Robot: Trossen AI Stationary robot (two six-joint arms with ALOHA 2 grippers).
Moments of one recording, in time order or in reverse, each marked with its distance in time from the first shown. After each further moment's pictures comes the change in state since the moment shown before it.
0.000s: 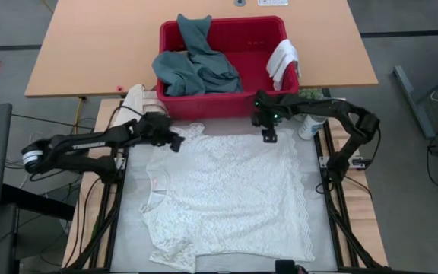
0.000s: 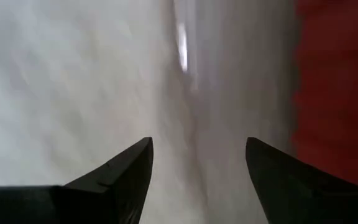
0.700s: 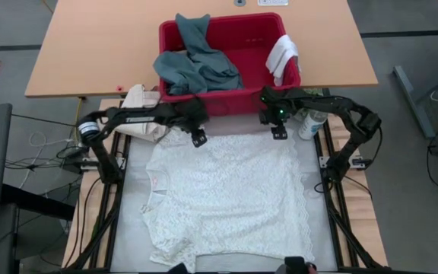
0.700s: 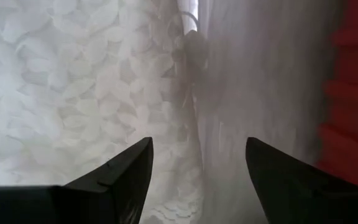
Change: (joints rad) left arm 0.021 0.657 0.644 -0.424 -0.093 0.591; right arm -0.093 -0.001 0.001 -0.130 0.006 -0.108
